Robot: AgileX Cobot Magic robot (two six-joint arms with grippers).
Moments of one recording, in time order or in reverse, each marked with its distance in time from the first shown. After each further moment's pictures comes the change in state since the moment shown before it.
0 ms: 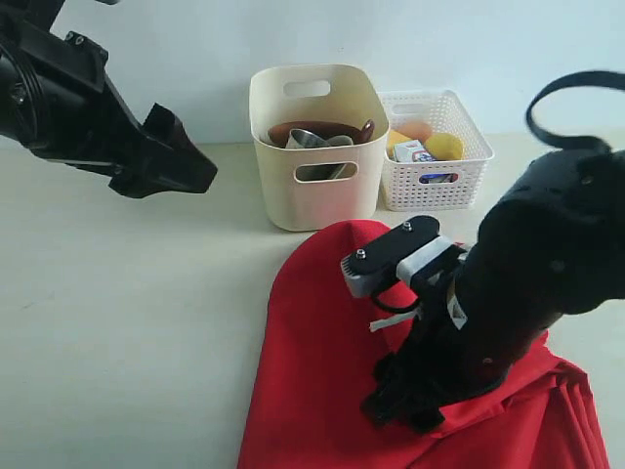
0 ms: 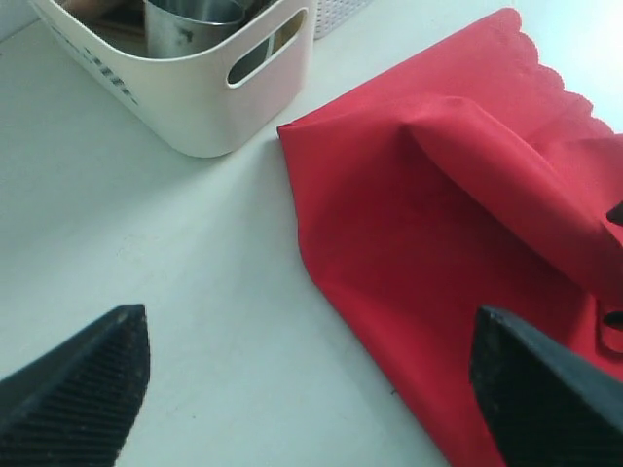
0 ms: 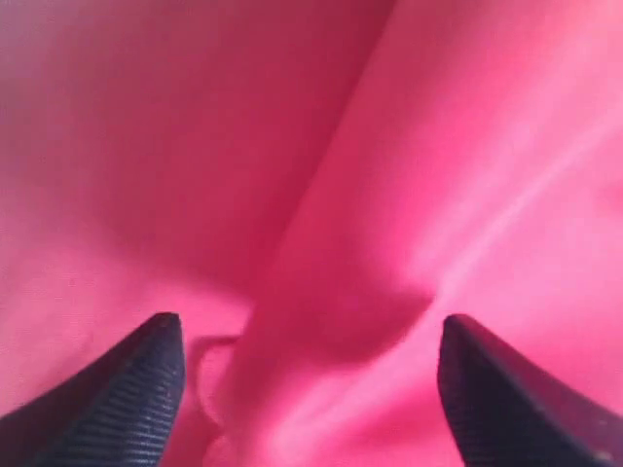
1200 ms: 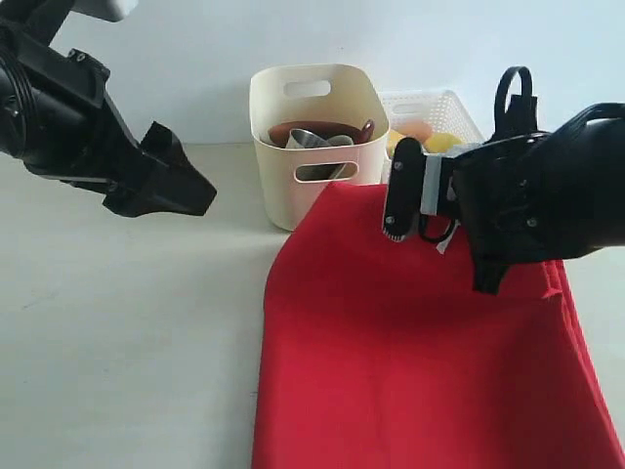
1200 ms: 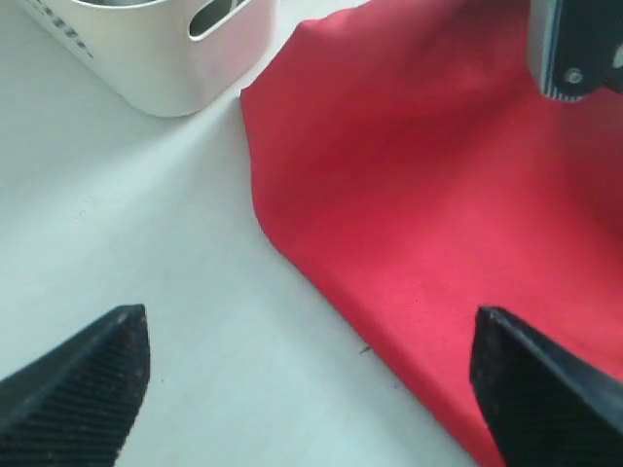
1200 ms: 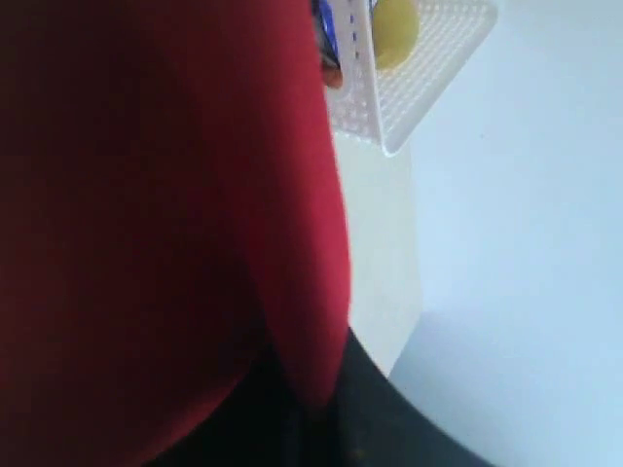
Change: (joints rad) left arm 0.000 0.000 0.000 -0.025 0.077 0.008; right arm -0.073 0.123 -0.095 -1.187 0.179 0.159
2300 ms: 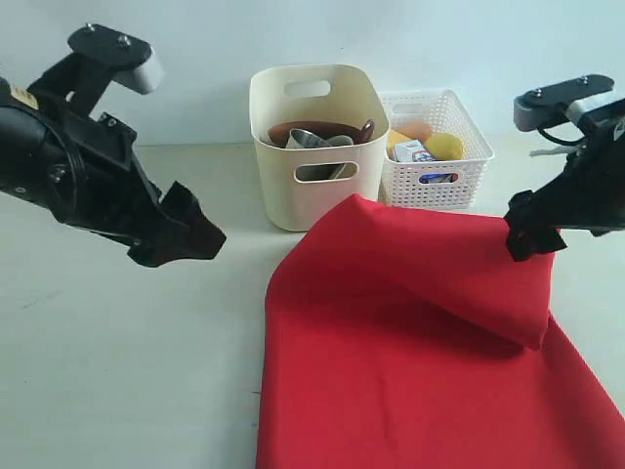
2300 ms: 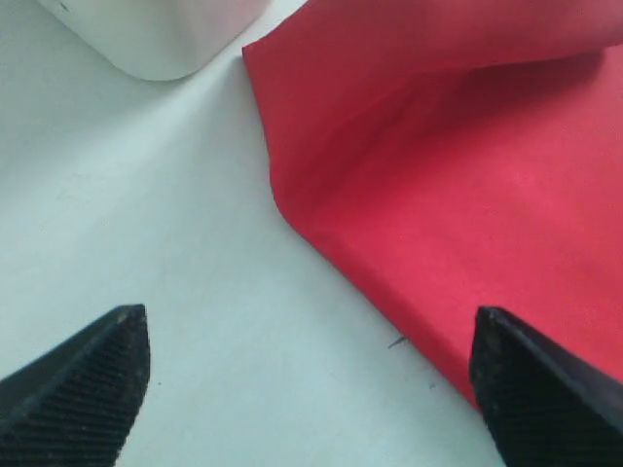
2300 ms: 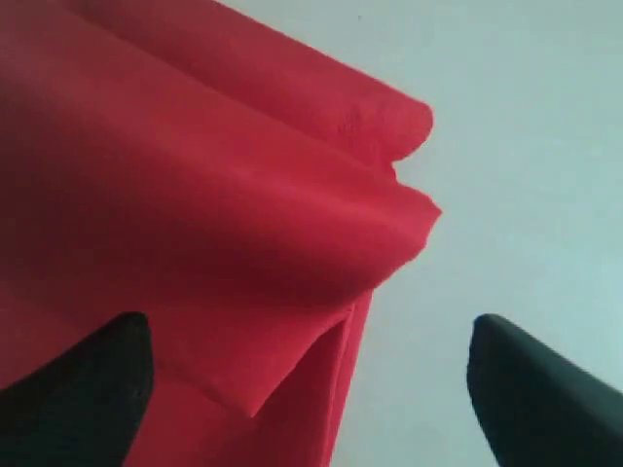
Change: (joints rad) left arm 0.000 0.070 0.120 -0.048 -0.147 0.102; right arm -0.553 -0.124 -0.104 1.349 -0.126 -0.608
